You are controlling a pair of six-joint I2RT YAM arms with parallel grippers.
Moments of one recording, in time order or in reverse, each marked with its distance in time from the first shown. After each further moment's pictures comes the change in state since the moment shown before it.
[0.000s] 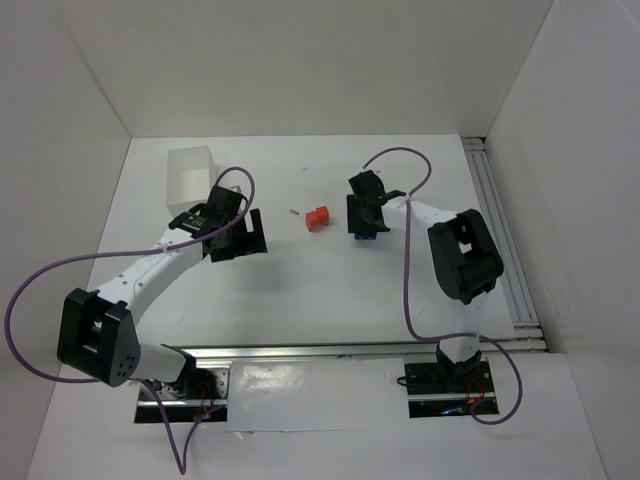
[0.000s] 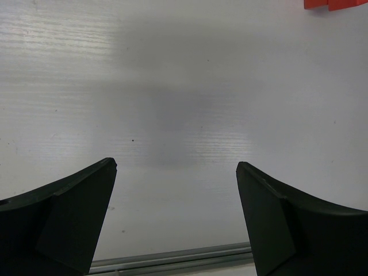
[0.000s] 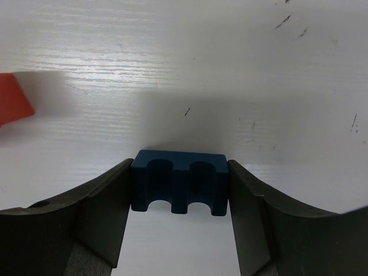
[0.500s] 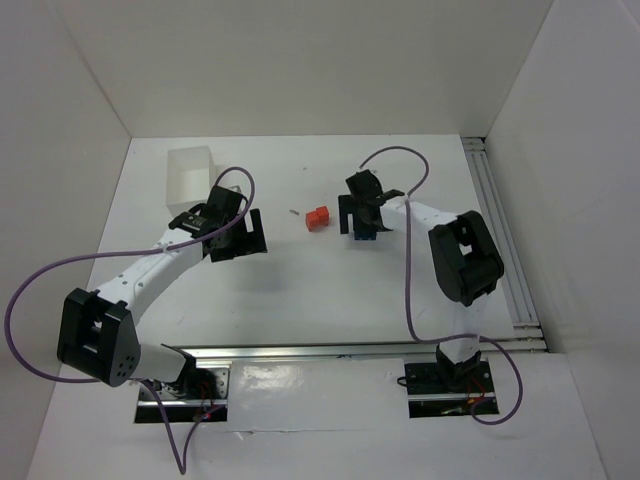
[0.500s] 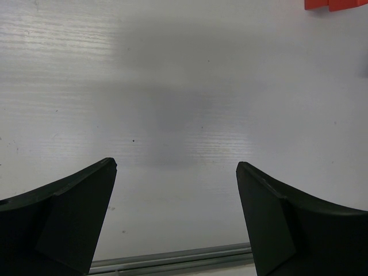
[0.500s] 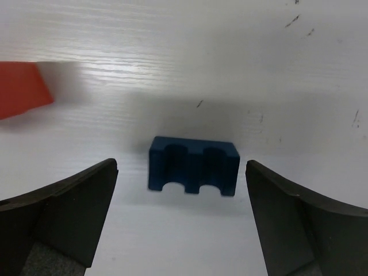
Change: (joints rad) left arm 0.000 0.000 0.000 0.000 -0.003 0.000; right arm 0.022 0.000 0.010 -0.019 0.001 -0.004
